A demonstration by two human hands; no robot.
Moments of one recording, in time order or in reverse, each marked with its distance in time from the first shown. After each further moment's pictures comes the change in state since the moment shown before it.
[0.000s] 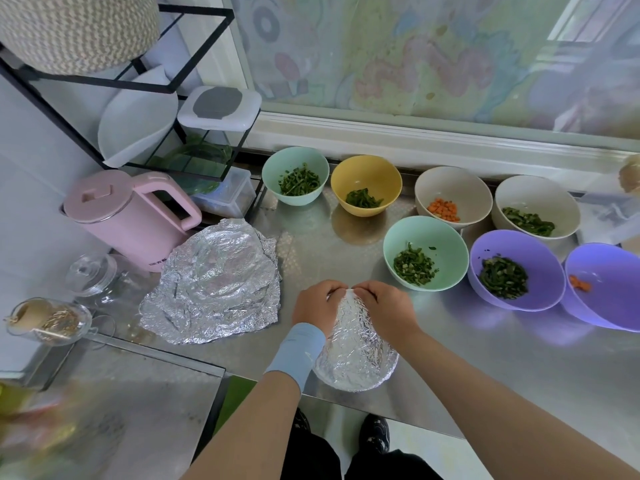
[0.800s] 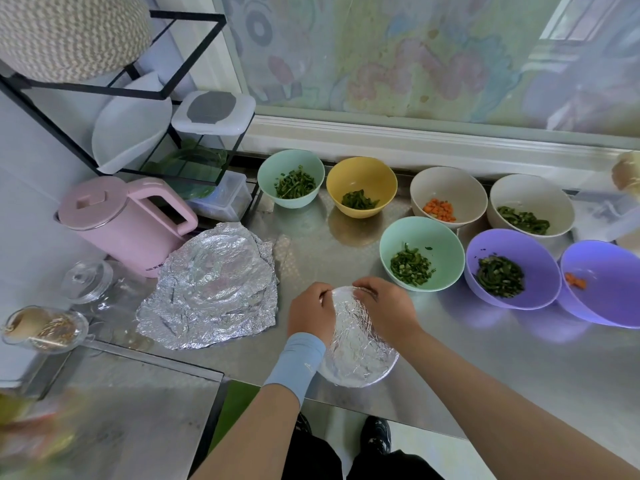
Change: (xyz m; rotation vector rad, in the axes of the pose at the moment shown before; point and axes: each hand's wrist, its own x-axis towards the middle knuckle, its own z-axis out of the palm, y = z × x) left_hand -0.007 -0.003 0.003 0.007 0.133 -0.045; right_hand 0.001 0.000 -0.006 0.039 0.031 0.020
